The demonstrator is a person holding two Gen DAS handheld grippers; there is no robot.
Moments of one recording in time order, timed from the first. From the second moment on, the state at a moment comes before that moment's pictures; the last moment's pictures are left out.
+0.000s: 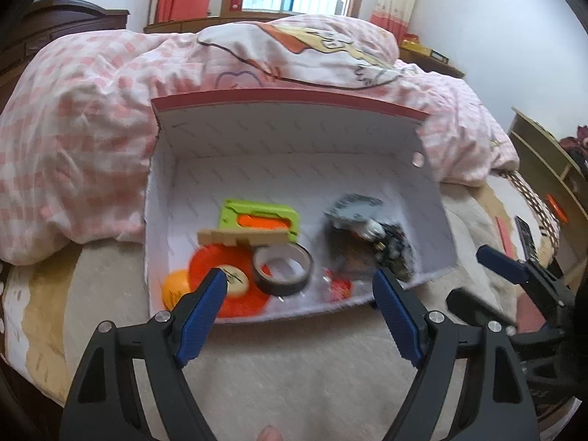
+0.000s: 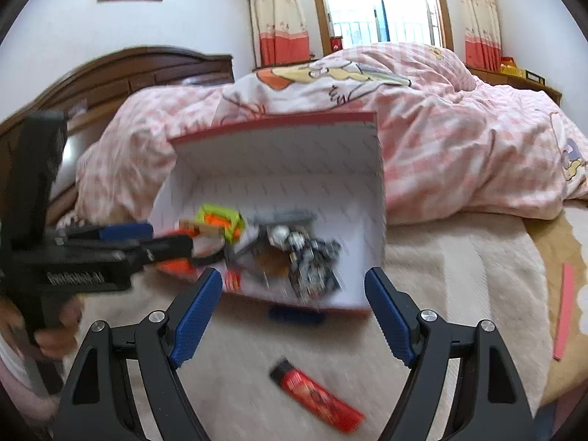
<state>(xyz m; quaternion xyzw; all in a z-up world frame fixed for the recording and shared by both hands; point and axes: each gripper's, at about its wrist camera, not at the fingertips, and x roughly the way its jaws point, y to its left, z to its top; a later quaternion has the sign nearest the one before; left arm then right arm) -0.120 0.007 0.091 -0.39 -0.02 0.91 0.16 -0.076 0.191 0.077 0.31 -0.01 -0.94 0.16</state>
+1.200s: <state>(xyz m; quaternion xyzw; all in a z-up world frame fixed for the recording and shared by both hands) -0.094 0.070 0.037 -0.46 -0.04 0.87 0.17 -0.058 0.216 0.009 0.40 0.09 -0.89 0.19</state>
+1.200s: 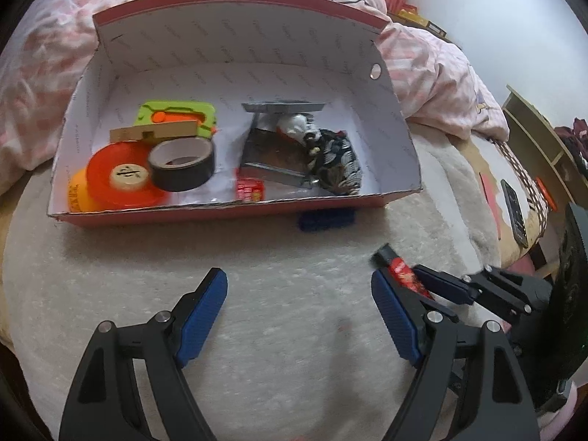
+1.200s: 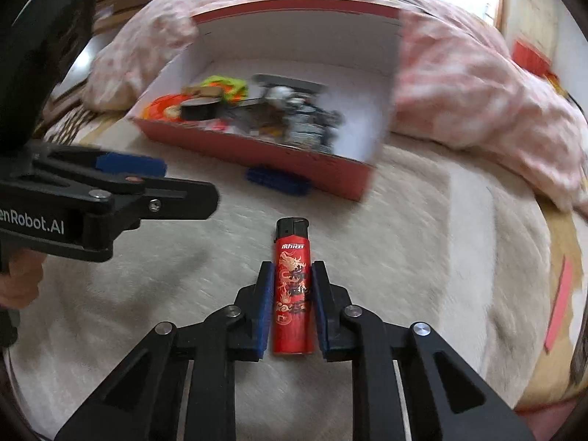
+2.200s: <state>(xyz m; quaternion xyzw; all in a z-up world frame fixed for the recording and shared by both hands) -0.108 0.112 0.021 -0.45 -0.01 0.89 0.07 -0.061 0.253 0.005 0.42 0.03 -0.90 0.13</state>
